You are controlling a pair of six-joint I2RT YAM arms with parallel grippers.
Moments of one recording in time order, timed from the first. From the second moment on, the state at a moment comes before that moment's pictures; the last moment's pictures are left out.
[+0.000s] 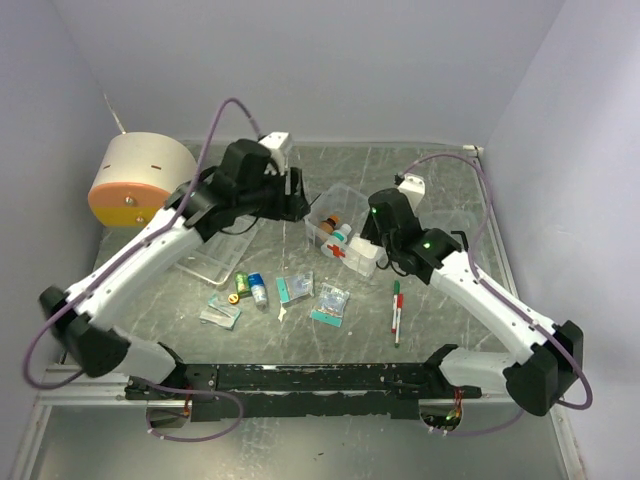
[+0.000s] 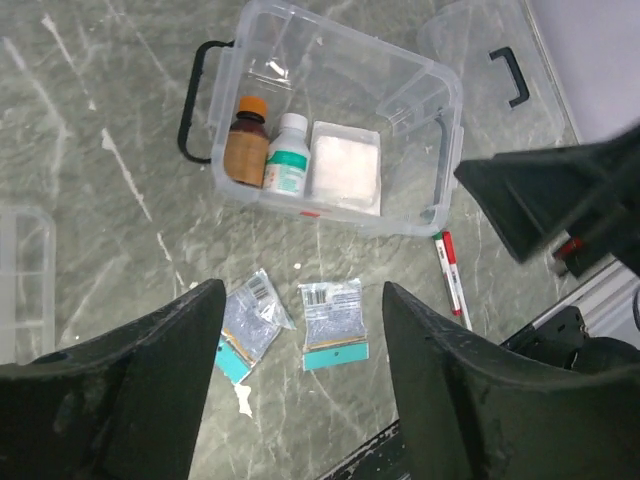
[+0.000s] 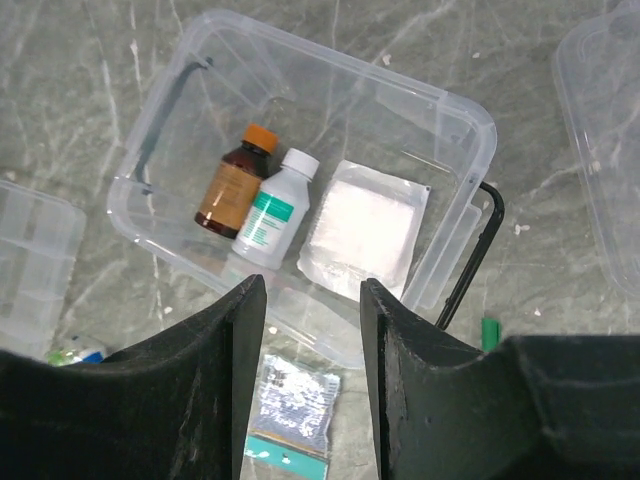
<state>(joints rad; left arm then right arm) -0.73 1.51 1.61 -0.70 0.00 -0.42 0.65 1.17 1.05 -0.55 0.52 0.67</state>
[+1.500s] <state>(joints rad) -0.91 1.66 0.83 -0.01 0.14 -0.62 0.63 1.05 0.86 -0.50 0.10 0.78</state>
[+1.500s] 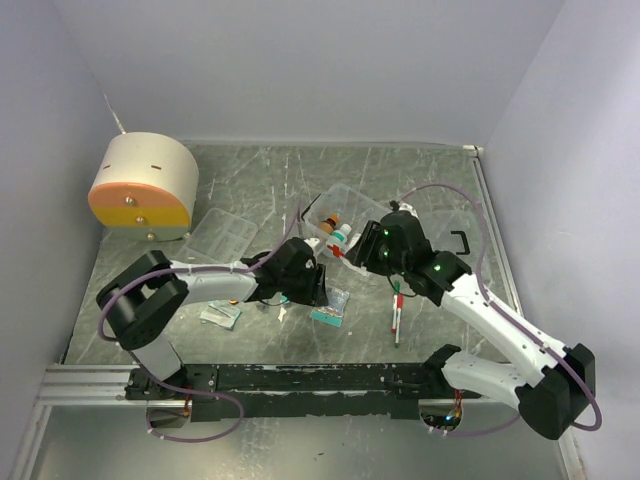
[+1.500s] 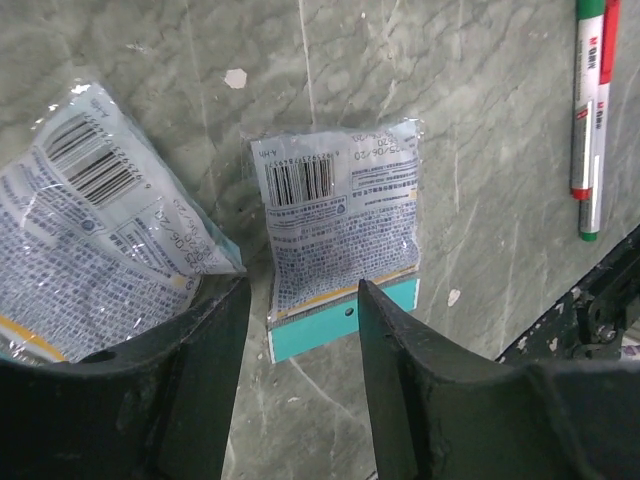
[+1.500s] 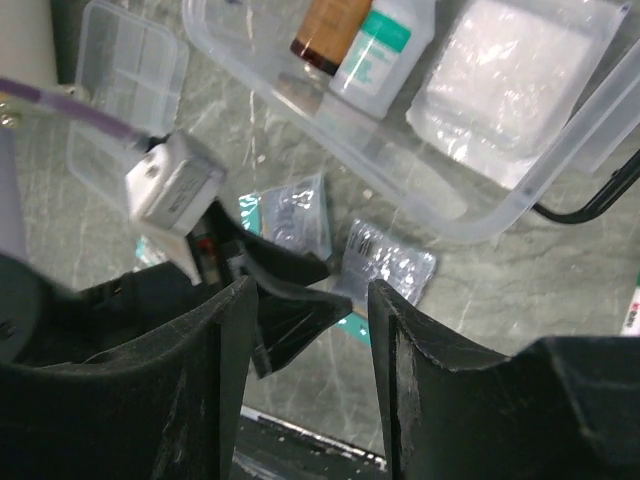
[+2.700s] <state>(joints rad) -1.00 1.75 0.90 0.01 0.01 -0.64 0.71 1.07 0.24 0.13 0.15 1.06</state>
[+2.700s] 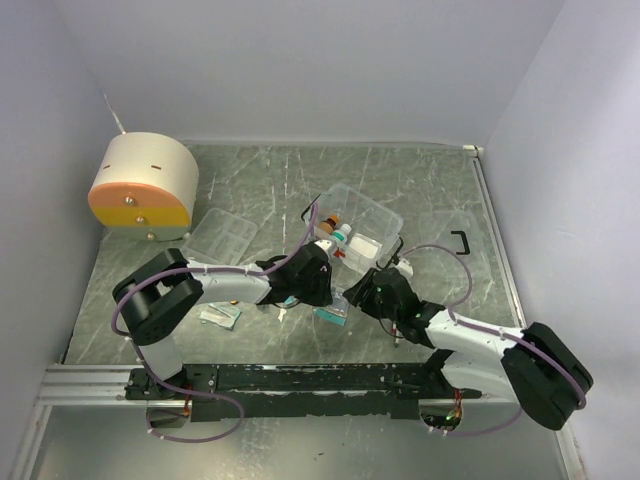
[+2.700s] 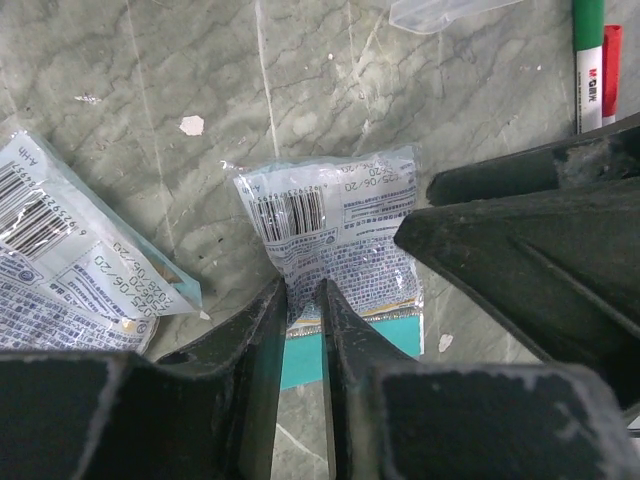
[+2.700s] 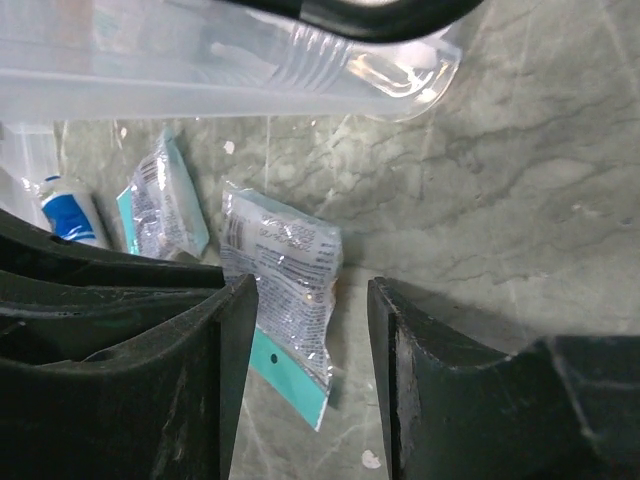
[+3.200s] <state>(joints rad) -1.00 1.75 0.89 0.03 0.01 -0.65 0.81 1.18 0.23 0.26 0.25 1.12</state>
